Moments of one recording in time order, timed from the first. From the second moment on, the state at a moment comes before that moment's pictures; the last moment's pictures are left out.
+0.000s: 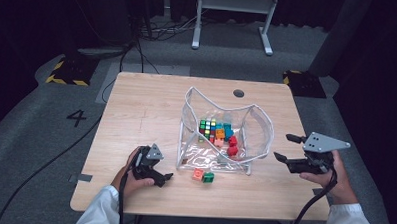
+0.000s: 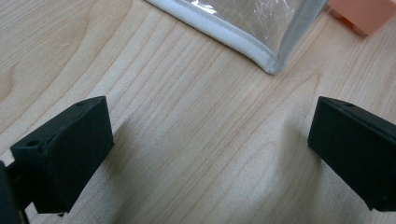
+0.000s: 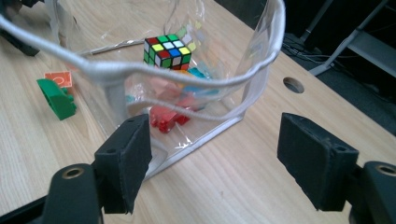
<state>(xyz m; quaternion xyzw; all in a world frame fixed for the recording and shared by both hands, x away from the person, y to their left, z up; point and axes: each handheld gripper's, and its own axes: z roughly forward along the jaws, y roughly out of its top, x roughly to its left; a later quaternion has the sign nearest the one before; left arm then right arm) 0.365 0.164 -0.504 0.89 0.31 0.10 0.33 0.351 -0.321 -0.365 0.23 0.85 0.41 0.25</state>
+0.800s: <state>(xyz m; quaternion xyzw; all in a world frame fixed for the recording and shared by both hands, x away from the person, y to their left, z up) 0.365 0.164 -0.504 0.89 0.31 0.10 0.33 0.337 -0.275 -0.460 0.20 0.89 0.39 0.14</state>
